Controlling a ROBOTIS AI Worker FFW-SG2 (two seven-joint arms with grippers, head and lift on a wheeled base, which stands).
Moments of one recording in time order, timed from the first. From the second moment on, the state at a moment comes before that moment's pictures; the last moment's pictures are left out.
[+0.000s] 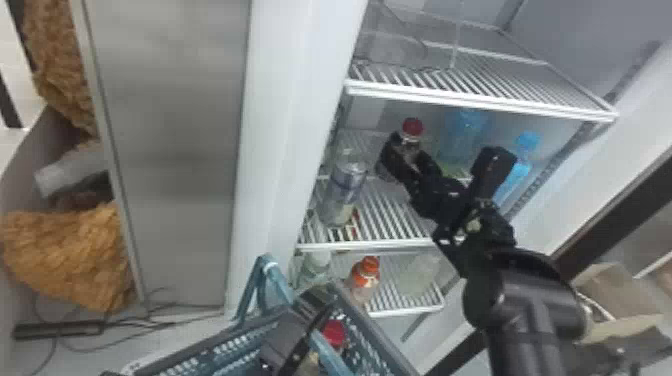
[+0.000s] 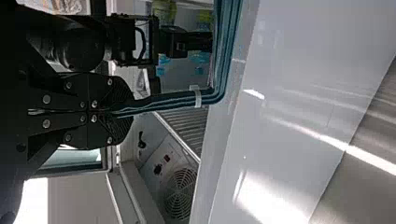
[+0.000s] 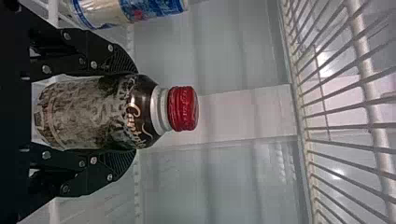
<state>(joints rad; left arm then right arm) 0.55 0.10 -0.38 -2.02 1.58 0.54 -0.43 -0.02 -0.15 -0.29 -1.78 -0.23 0.37 0.35</state>
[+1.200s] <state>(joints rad) 0.57 0.11 -0.40 -2.03 1.60 0.55 -0.42 0.41 -0.15 -0.41 -2.31 -0.36 0.55 0.40</state>
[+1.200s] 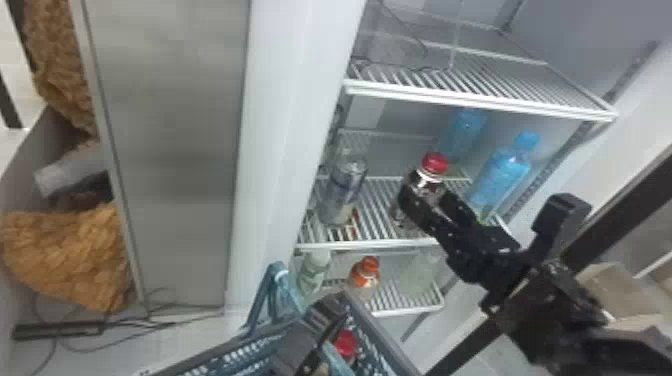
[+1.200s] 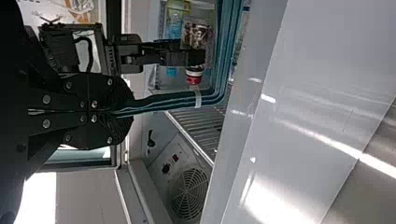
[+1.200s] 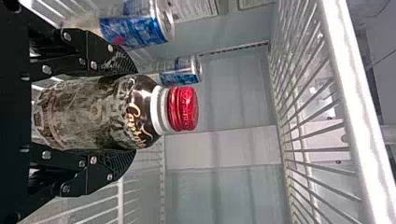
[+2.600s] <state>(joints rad) 0.58 0.10 -0.38 -2.03 1.61 0.54 -0.41 0.74 -0.09 -0.44 -2.73 -0.51 0.94 0.57</state>
